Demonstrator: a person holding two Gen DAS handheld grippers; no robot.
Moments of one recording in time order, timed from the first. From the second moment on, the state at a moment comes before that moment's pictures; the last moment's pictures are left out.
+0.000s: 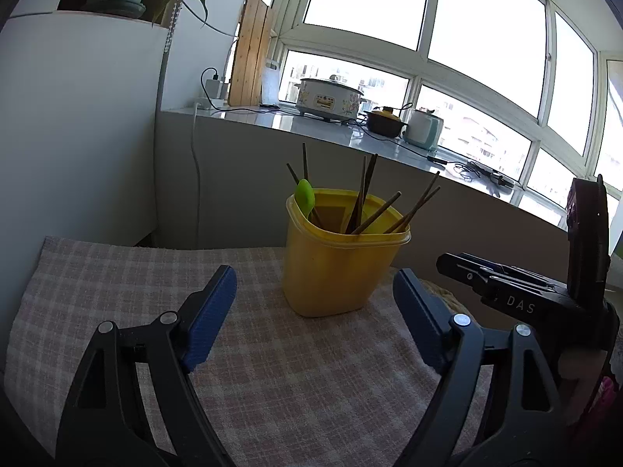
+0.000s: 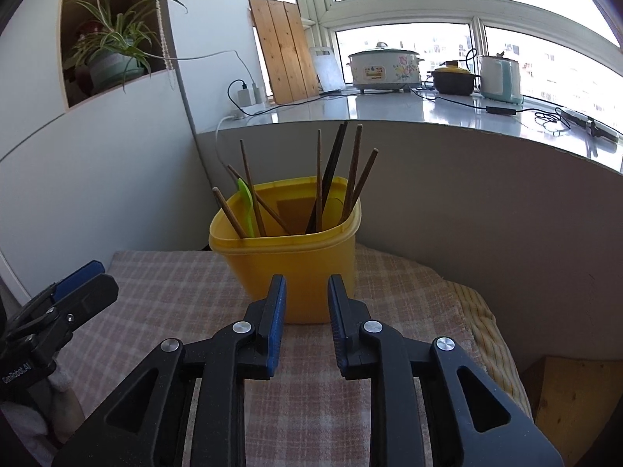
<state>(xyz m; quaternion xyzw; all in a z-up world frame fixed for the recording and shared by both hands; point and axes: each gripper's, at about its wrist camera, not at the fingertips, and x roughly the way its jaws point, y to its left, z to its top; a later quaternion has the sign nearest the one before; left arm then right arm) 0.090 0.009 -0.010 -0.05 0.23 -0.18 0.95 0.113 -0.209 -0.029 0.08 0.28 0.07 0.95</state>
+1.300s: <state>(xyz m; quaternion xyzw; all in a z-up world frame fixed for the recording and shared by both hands) 0.083 -0.012 -0.026 0.05 0.26 -0.06 0.96 0.096 -0.222 -0.042 0.06 0.27 0.01 0.96</state>
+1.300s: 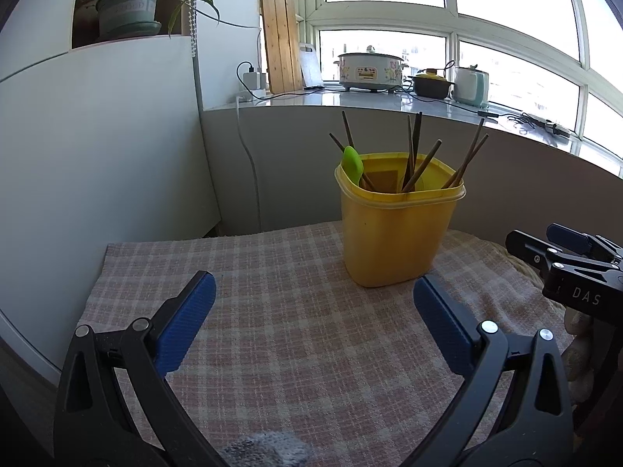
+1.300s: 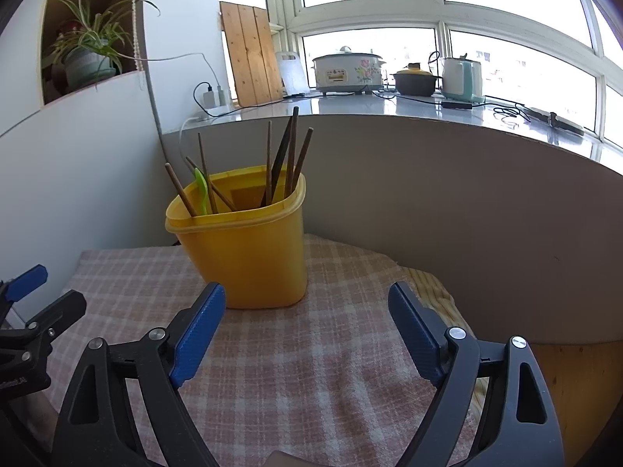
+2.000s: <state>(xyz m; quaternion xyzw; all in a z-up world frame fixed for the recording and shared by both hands) 0.081 -0.012 -0.029 0.05 0.27 -0.05 0.96 0.096 -0.219 -0.046 0.07 0.28 0.01 0.96</state>
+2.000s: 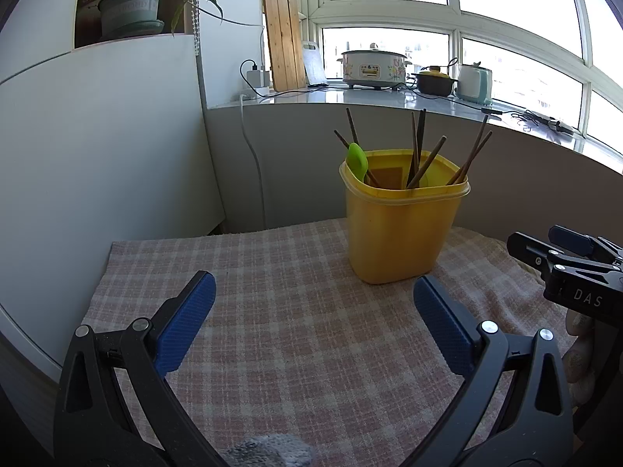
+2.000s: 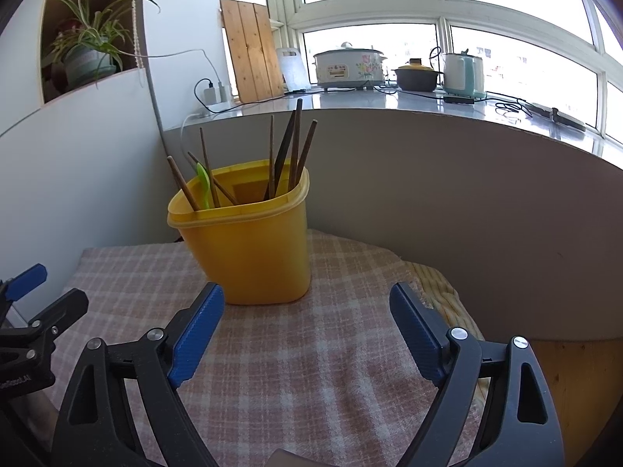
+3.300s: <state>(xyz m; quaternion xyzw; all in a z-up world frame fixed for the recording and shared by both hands) 0.081 -0.003 -0.026 0.05 0.27 -0.04 0.96 0.098 -0.218 -0.050 0.08 0.30 0.02 0.95</state>
